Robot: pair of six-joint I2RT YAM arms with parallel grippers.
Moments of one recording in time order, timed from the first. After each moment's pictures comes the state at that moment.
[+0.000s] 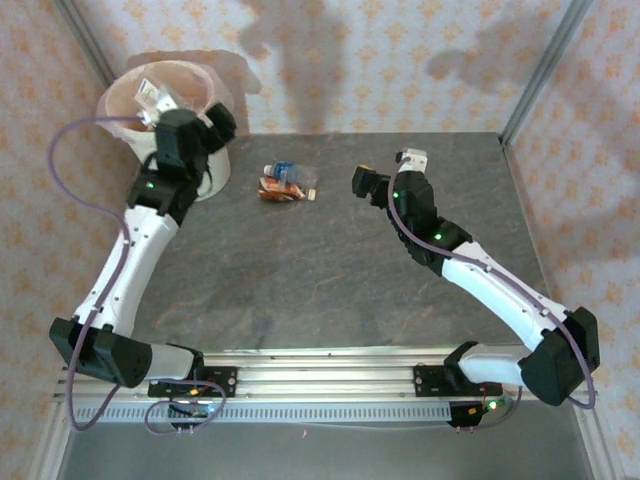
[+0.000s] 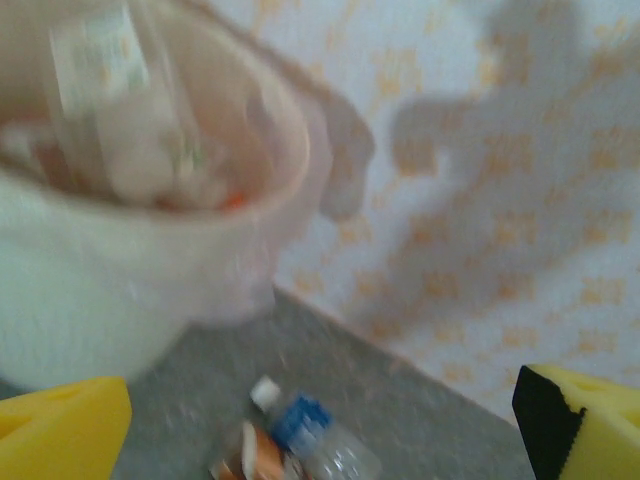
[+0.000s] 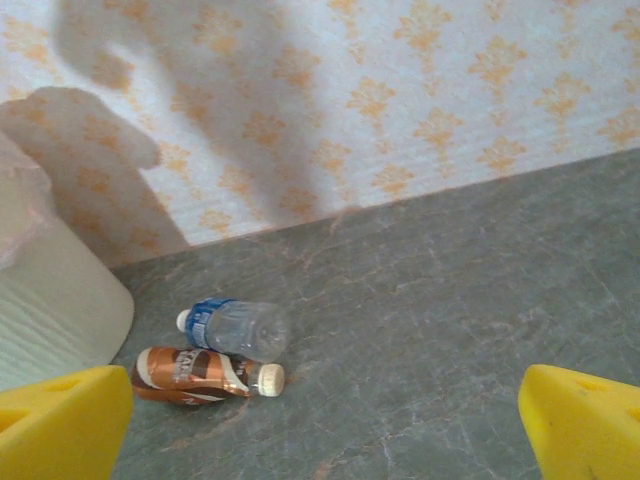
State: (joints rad) left arm -0.21 1.34 1.44 -0.44 -0.37 -0.71; right arm 0.60 1.25 1.05 -0.12 0.41 0.48
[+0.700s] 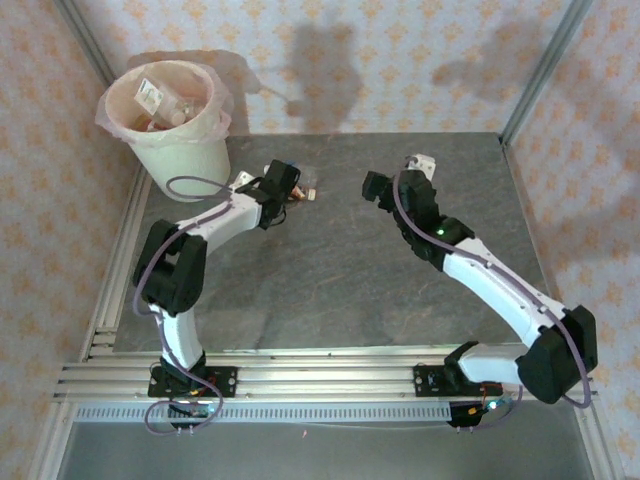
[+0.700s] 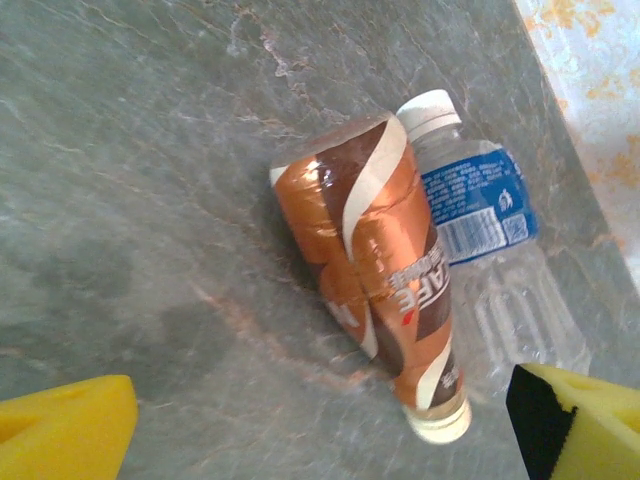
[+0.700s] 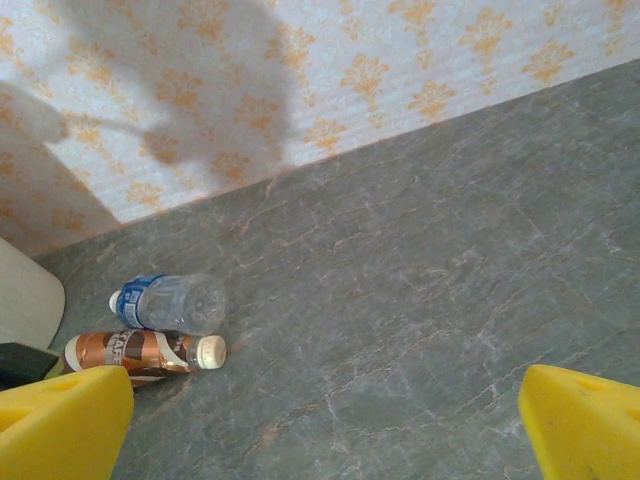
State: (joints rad) left arm -0.41 1.89 1.37 -0.43 -0.45 -1.44; right arm 0.56 1.24 1.05 -0.27 0.43 0.56
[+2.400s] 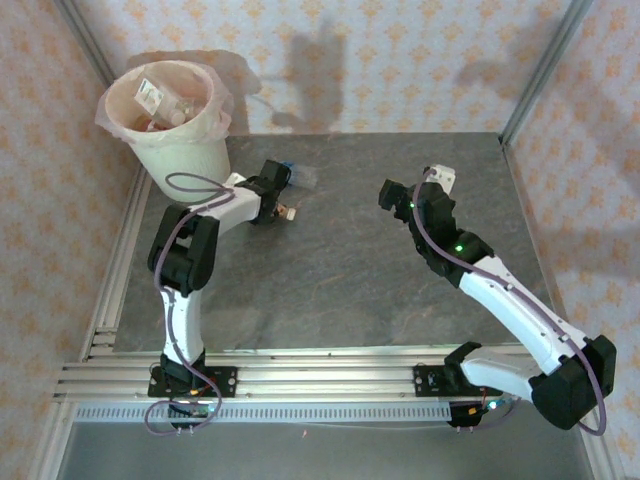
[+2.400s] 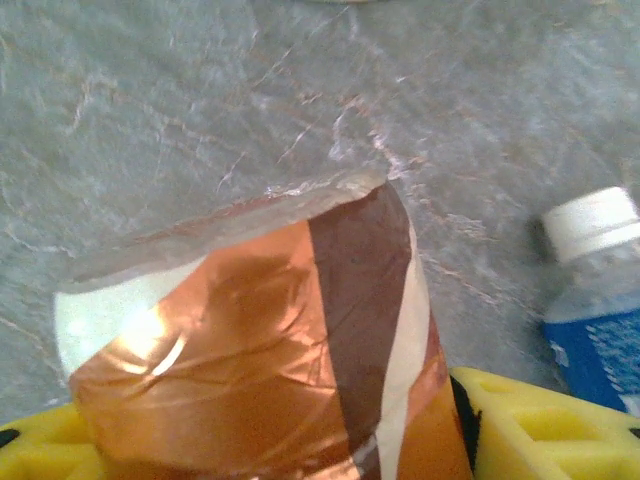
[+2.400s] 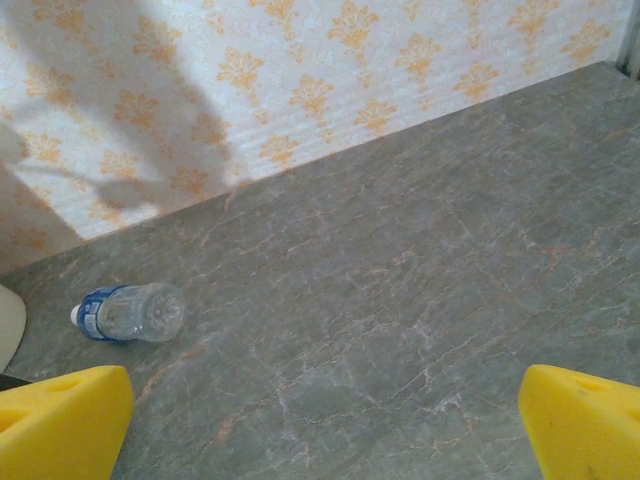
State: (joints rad) left arm -0.32 2.02 1.41 -0.45 -0.53 -1.31; right arm 0.55 1.10 0.98 -0.33 0.48 0.56
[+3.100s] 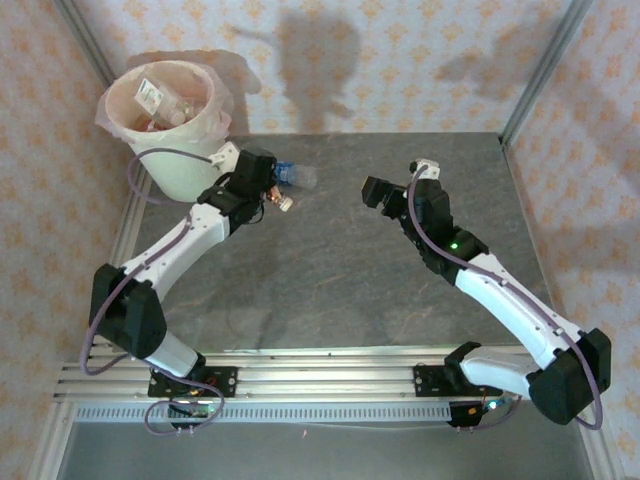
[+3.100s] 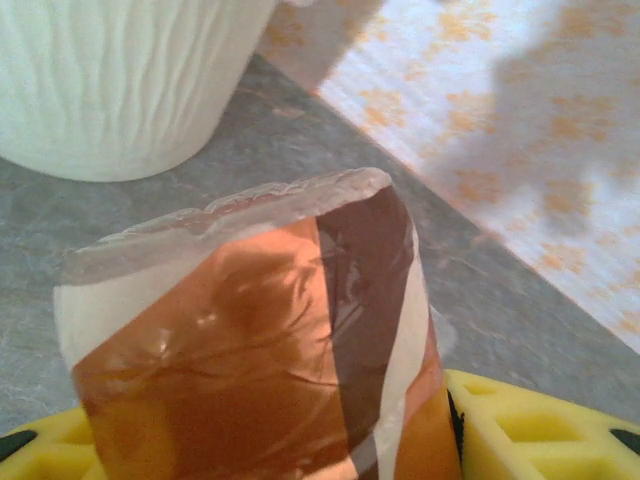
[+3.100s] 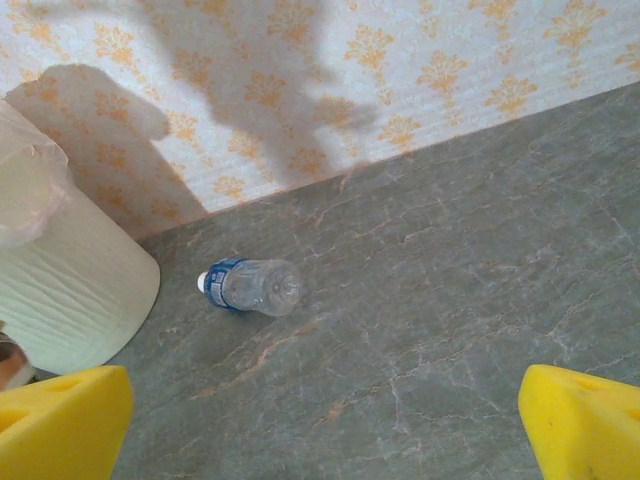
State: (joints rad) left arm -0.41 1.52 1.30 -0.43 -0.49 -0.93; right arm 0.55 1.13 0.97 -0.19 0.27 0.56
